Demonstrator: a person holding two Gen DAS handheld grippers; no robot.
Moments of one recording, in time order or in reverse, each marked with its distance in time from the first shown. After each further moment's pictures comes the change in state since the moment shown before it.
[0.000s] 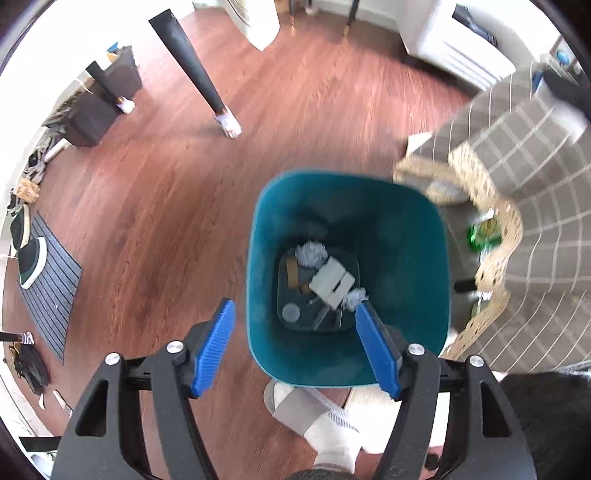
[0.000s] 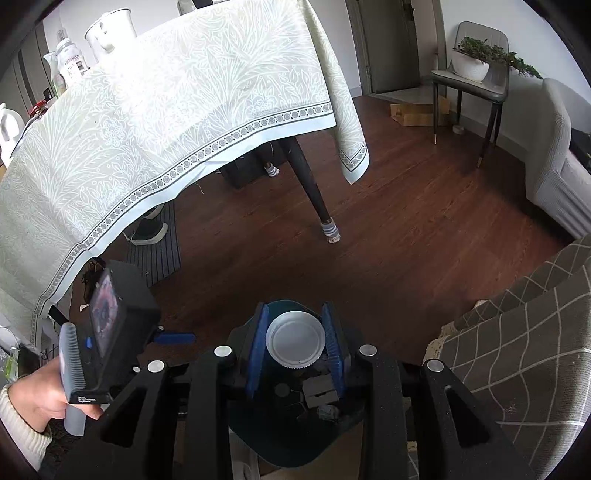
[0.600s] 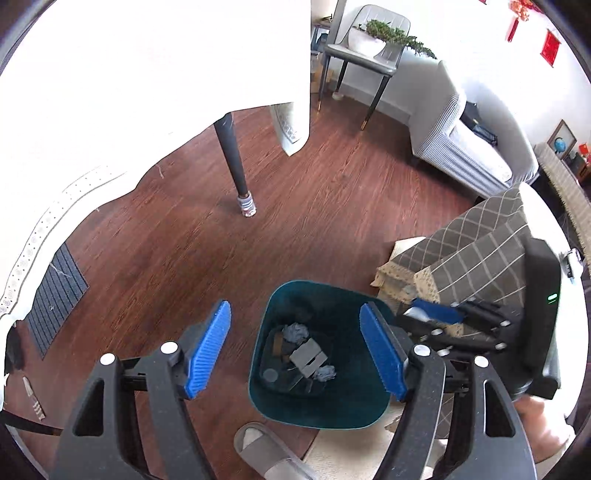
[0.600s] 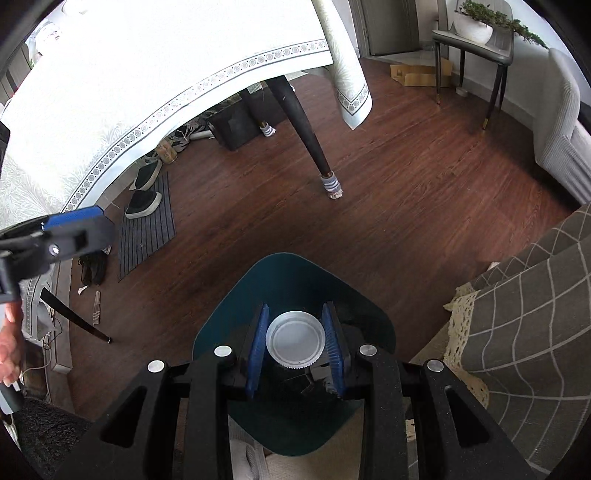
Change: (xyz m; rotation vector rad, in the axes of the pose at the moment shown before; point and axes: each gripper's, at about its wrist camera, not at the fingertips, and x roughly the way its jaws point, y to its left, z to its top) left arm -0.112 0.023 0.033 -0.173 -0.283 -0.058; right arm 0.051 -0.002 -0.033 0.043 0.144 0.014
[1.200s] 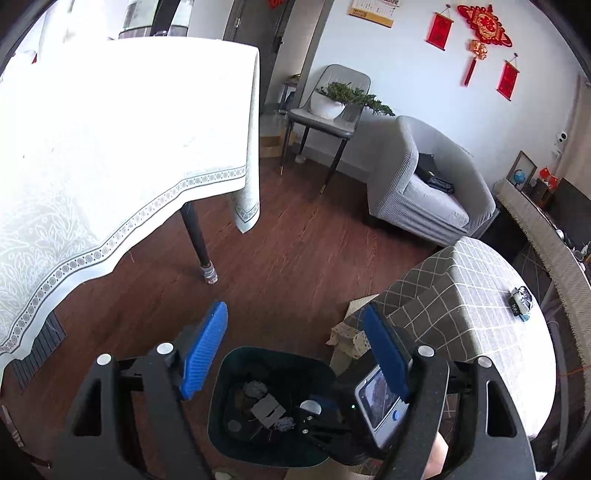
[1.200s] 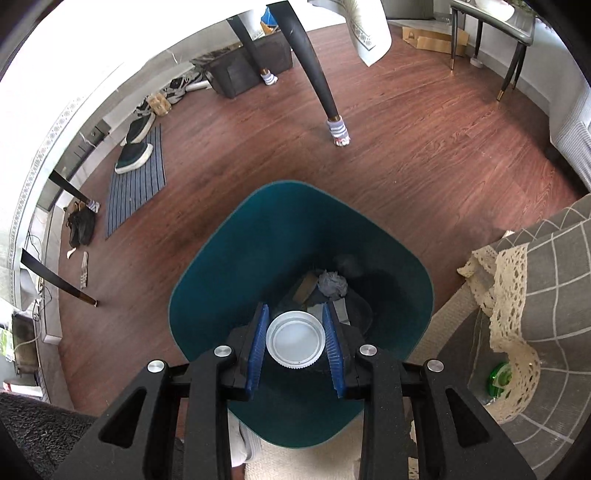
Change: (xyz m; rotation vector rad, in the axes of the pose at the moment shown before) left arm -0.071 -0.046 0.028 0.031 -0.261 -0.119; right arm 0.056 0.015 -0.031 -0.042 0.175 -0.035
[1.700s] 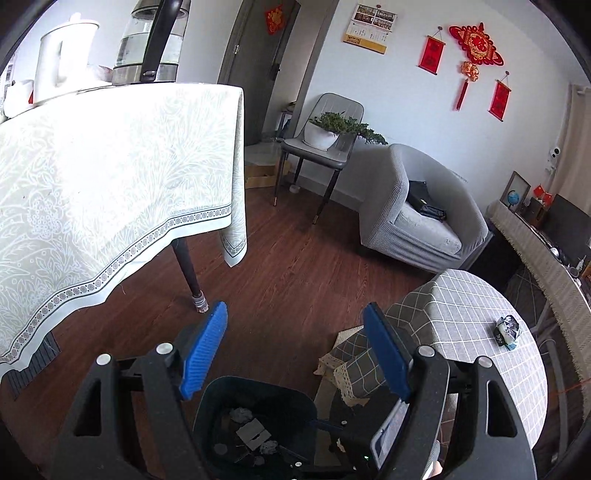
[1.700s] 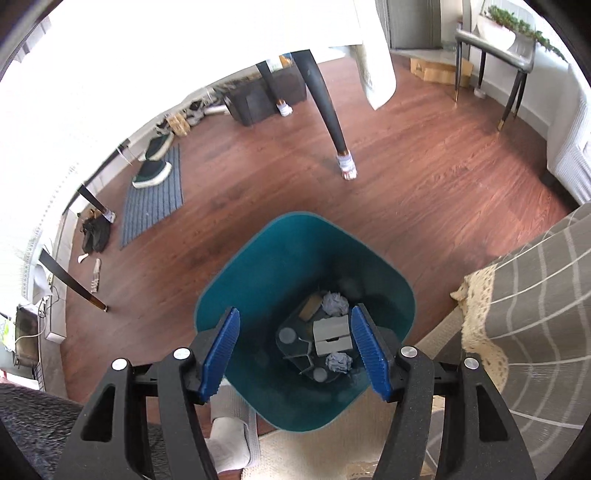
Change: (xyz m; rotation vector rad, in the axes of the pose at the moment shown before) left arm -0.016 -0.031 0.020 -0.005 -0.102 -0.009; right arm -0.058 0.001 -0.012 -0.050 -0.141 0.031
